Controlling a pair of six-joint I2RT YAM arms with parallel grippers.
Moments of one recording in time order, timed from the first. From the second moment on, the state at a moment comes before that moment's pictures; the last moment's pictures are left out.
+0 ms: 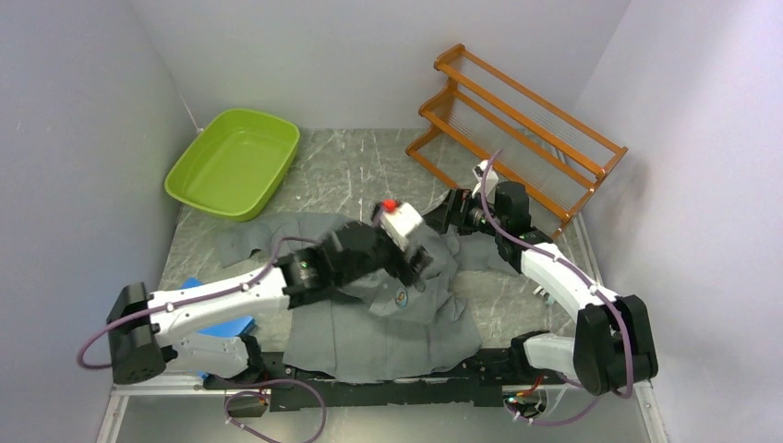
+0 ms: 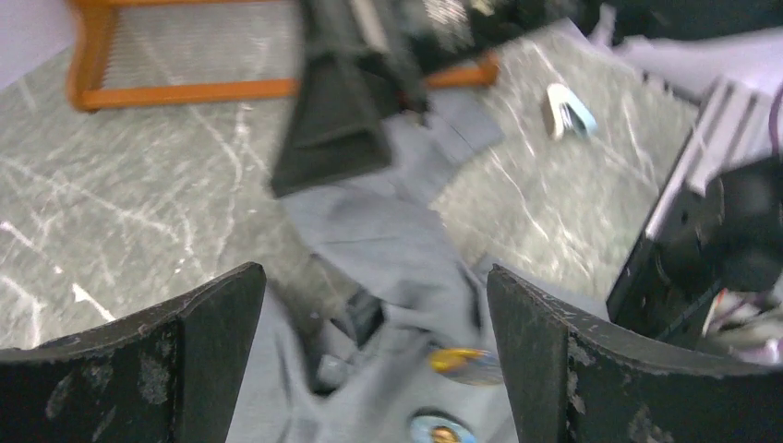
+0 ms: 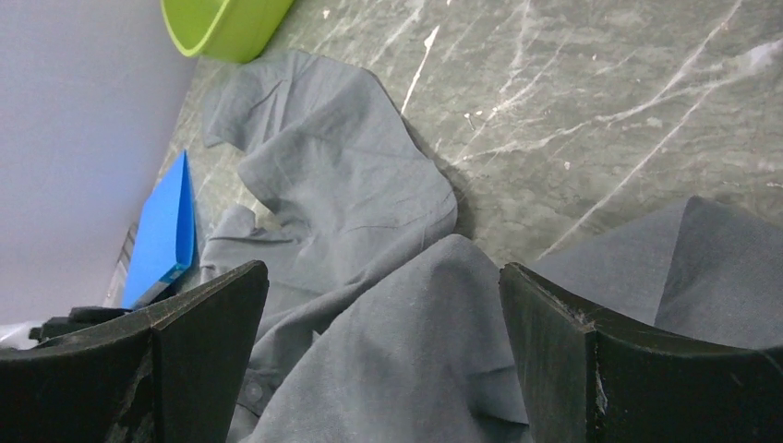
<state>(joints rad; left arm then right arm) -1.20 1.26 0.99 -0.01 -0.24 -0.04 0.25 1.22 0.67 0.14 -0.55 0.49</state>
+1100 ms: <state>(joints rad) -0.49 1.77 1.07 -0.36 -0.14 -0.35 0.24 1.48 0.66 0.18 -0.78 0.50</state>
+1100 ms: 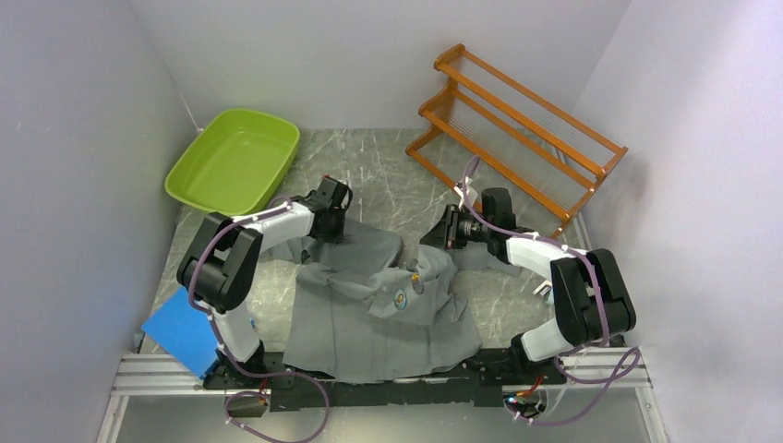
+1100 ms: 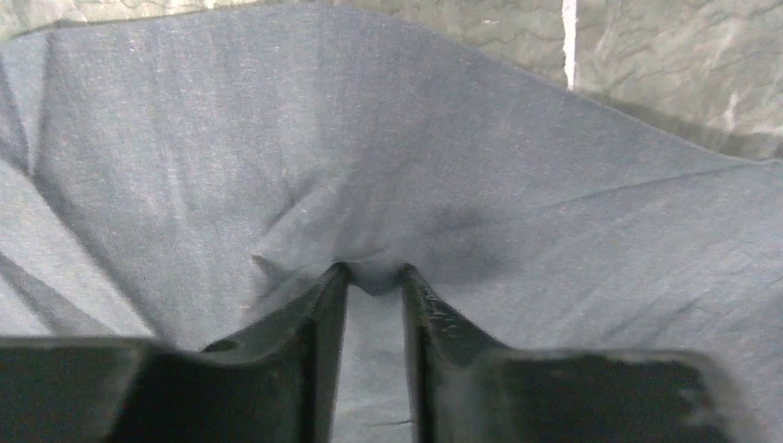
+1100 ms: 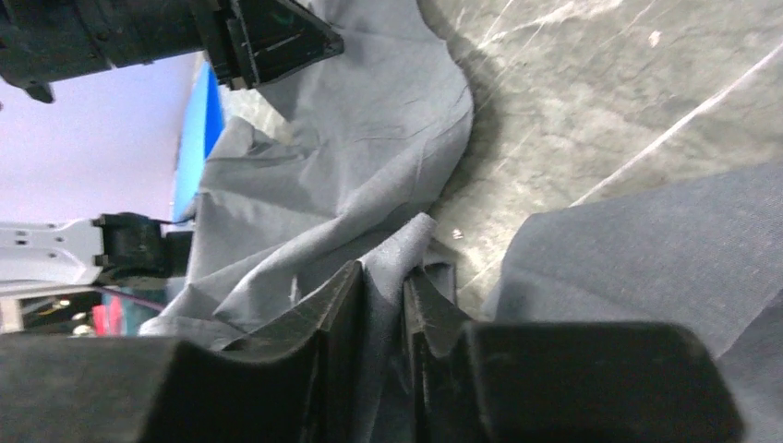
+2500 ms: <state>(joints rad) -0.13 1.51 1.37 -0.36 -0.10 -0.25 0.12 1.64 1.19 0.39 -0.53 0.52</state>
